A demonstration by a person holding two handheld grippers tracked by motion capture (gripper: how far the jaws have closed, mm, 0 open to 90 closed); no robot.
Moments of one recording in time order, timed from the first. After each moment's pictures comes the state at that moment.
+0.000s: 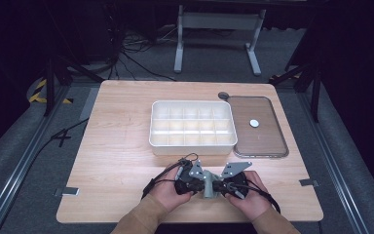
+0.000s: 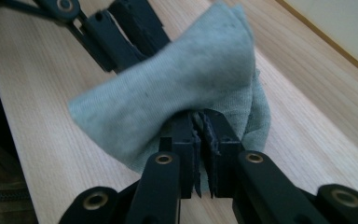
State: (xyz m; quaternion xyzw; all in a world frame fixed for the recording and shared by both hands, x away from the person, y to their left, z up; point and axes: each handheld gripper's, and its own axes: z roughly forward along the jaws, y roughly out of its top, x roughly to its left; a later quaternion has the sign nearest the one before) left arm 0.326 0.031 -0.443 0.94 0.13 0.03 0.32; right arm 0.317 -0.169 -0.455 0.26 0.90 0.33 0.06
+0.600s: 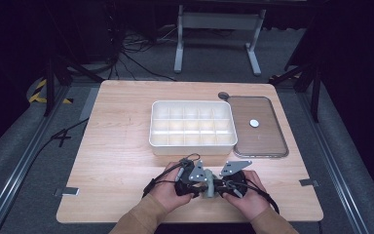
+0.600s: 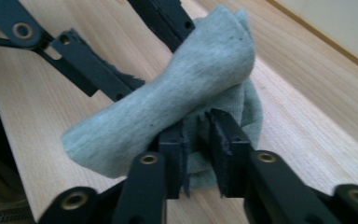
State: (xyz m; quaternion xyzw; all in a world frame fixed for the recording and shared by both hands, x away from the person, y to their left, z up) left arm 0.326 0.031 -0.438 0.94 0.09 0.08 0.33; right arm 0.319 -0.167 -0.457 0.29 0.89 0.34 0.06
